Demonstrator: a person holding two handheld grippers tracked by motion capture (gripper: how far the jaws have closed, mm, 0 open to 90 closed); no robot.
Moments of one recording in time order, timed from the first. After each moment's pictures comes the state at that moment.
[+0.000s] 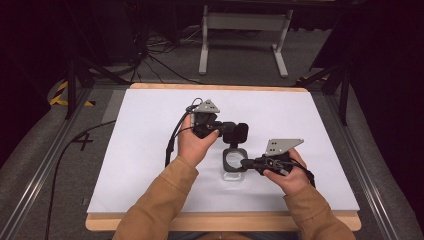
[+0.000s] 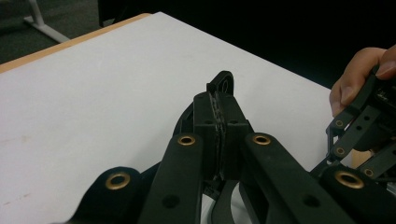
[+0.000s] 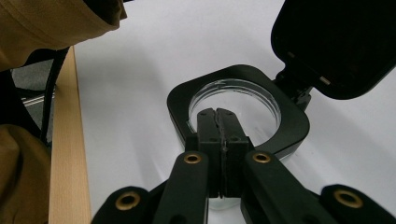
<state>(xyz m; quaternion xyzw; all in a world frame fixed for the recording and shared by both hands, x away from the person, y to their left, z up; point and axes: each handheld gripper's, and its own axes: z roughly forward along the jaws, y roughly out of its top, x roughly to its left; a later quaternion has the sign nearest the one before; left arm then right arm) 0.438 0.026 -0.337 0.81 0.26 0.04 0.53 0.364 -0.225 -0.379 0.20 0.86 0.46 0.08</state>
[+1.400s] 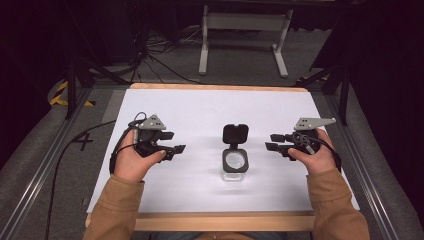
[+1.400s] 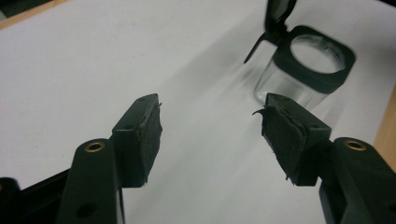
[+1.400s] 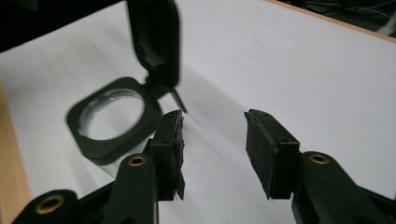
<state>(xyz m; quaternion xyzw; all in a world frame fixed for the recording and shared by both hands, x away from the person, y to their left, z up) 0.394 0.158 -0.344 0.85 0.32 0.09 0.42 0.398 -0.295 -0.346 0.33 0.83 0.44 0.12</state>
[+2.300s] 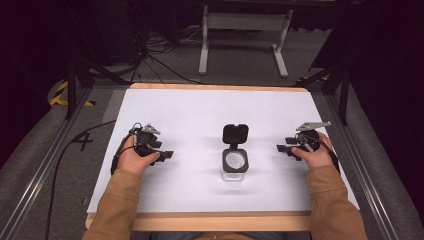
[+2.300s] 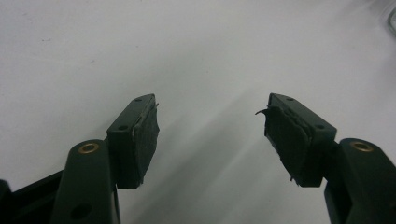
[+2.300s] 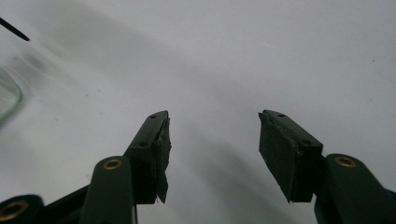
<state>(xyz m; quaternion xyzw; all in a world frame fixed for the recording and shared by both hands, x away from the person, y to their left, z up) 0.438 0.184 -0.431 0.85 0.39 0.07 0.34 0.440 -0.342 -0.417 0.43 0.82 0.35 0.15</state>
